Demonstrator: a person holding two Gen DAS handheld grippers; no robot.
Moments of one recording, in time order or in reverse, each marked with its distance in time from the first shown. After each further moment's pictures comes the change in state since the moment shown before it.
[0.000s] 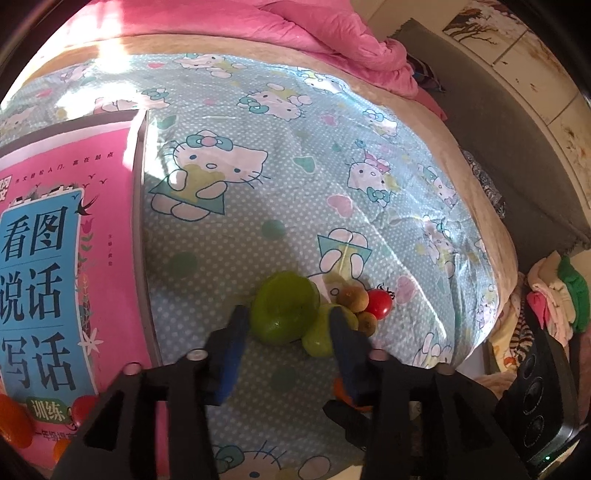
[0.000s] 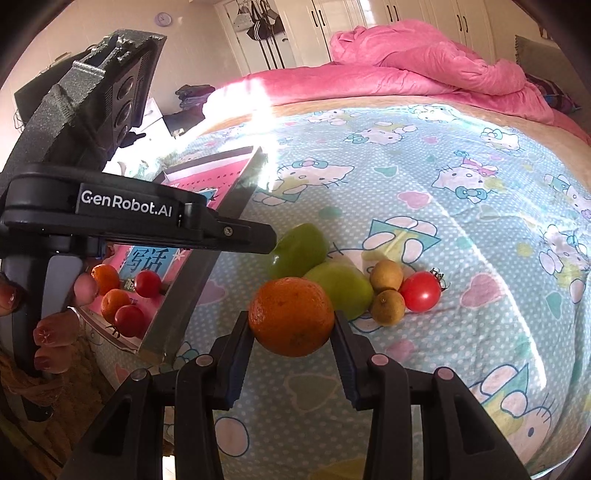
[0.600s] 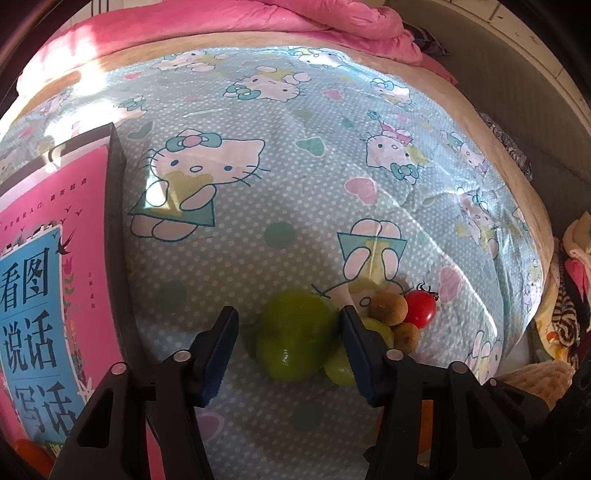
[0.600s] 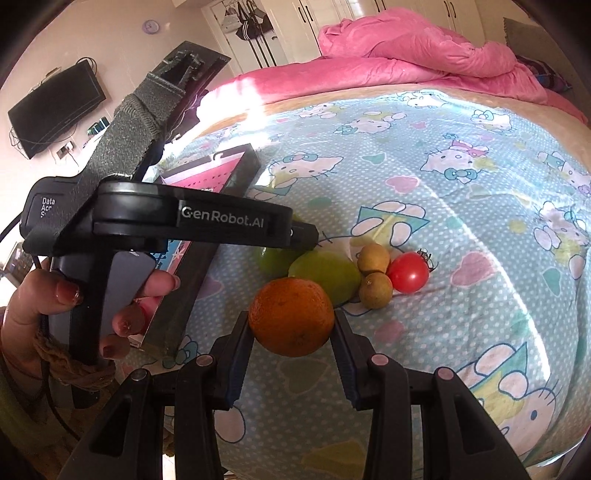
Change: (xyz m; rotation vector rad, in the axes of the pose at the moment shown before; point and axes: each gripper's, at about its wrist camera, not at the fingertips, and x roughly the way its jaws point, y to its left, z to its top) left arm 0.043 -0.016 0.013 0.125 0.049 0.122; right arm -0.006 -0.010 -0.005 0.063 0.017 0.033
